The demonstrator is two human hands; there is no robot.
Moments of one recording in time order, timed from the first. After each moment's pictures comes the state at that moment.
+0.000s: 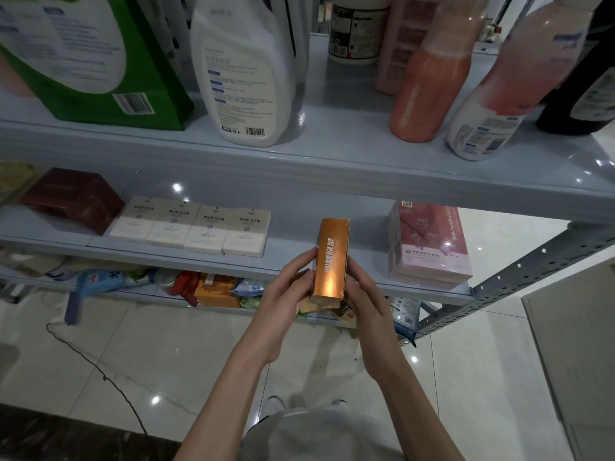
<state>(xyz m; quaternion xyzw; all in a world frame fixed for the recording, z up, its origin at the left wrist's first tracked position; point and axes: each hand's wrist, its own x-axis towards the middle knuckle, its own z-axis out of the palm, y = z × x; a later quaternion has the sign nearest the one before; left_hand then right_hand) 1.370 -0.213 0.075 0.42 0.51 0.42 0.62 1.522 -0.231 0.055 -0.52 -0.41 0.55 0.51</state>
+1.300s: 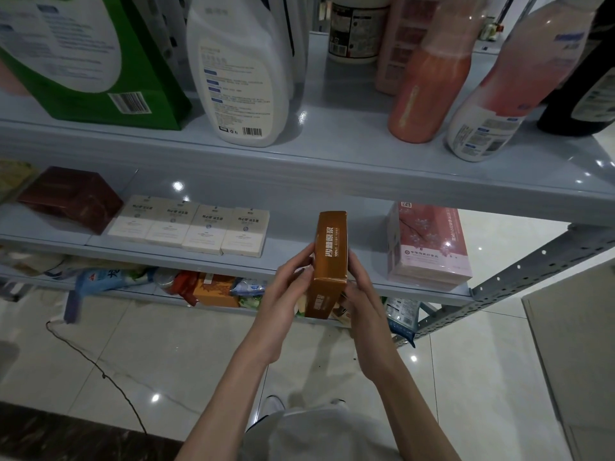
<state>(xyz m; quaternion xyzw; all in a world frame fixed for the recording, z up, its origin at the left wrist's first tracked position) 1.374 -0.210 0.065 0.43 0.50 0.44 0.61 1.522 -0.227 0.049 -0.50 -0.42 0.58 0.49</state>
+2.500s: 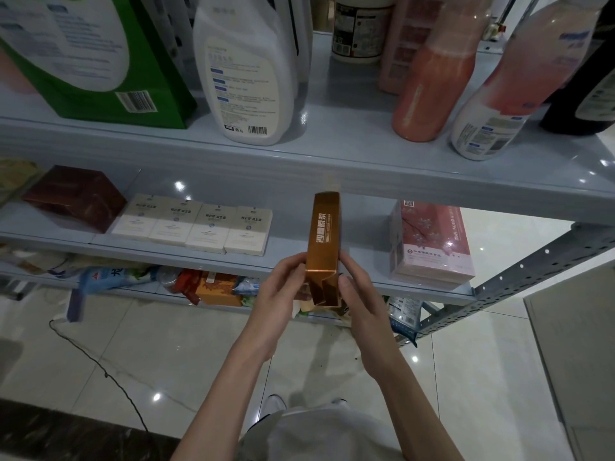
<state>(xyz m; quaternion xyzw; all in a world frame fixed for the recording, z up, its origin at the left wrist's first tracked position) 1.364 -0.210 0.070 0.42 0.55 0.42 0.58 1.518 -0.229 0.056 -0.52 -0.46 0.55 0.46</state>
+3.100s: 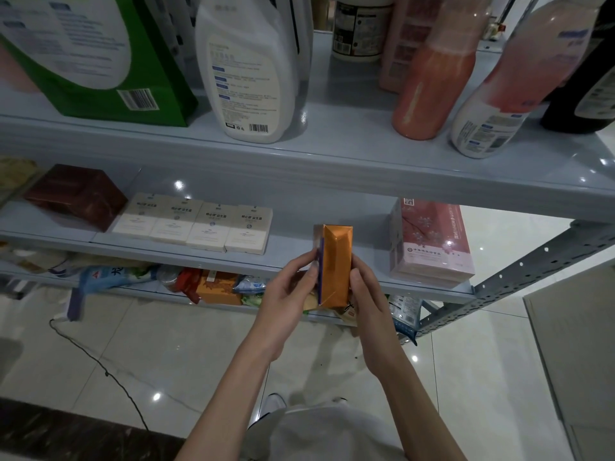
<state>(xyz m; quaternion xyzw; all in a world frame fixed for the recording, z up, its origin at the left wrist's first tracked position) 1.372 -0.214 0.071 0.44 0.54 0.43 0.58 1.519 -0.231 0.061 -0.52 -0.45 0.54 0.49</state>
